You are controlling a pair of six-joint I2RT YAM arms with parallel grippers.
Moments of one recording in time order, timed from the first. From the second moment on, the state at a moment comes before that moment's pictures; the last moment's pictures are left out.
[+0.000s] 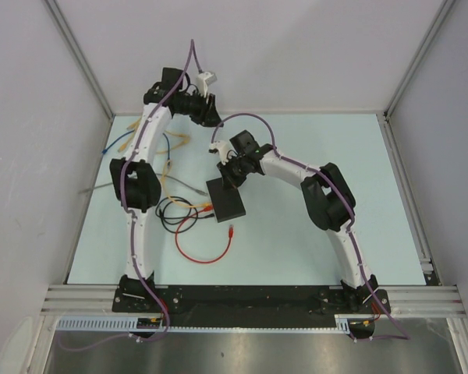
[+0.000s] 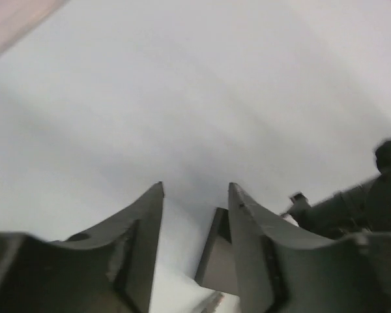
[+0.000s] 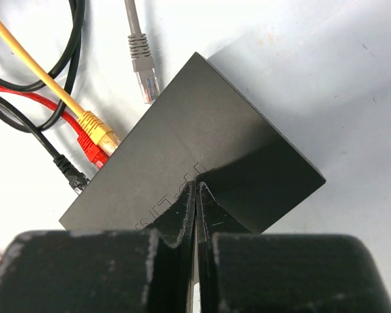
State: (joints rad) left arm -0.17 2.35 2.42 -0.90 0.82 0.26; right arm 0.67 2.26 1.80 -0.46 -0.48 -0.16
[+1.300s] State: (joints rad) left arm 0.08 1.93 1.62 -0.81 0.03 -0.67; right arm 0.68 2.23 1.75 -0.44 -0.41 -0.16
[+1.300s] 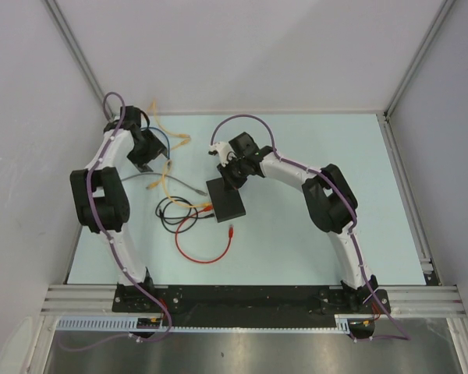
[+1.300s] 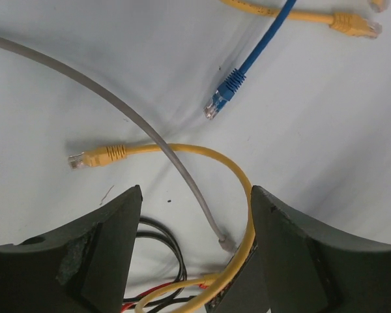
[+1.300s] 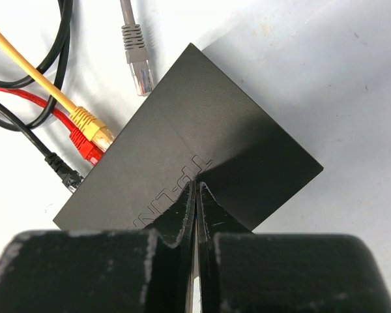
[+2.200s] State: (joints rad) left arm 0.09 2.14 1.66 -0.83 0.06 -0.73; right arm 0.69 2.22 1.75 -0.45 -0.38 -0.17
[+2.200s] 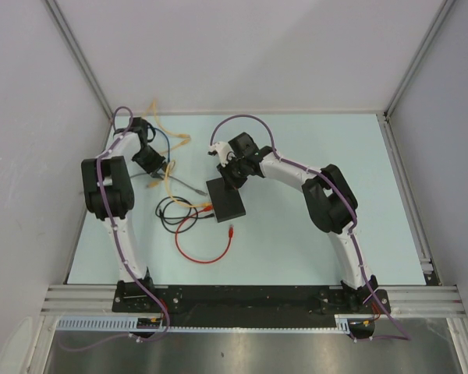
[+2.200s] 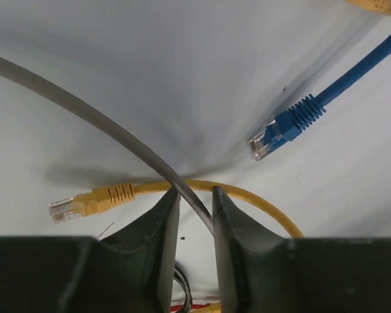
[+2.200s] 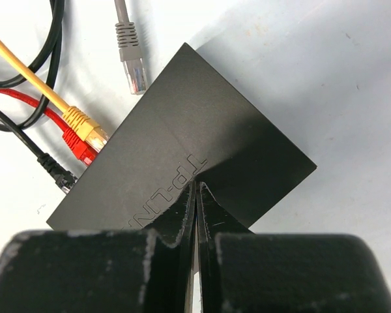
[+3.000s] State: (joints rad) left arm 0.03 2.06 1.87 -0.60 0.49 -0.53; right arm 0.69 2.22 1.75 -0.45 -0.38 -0.19
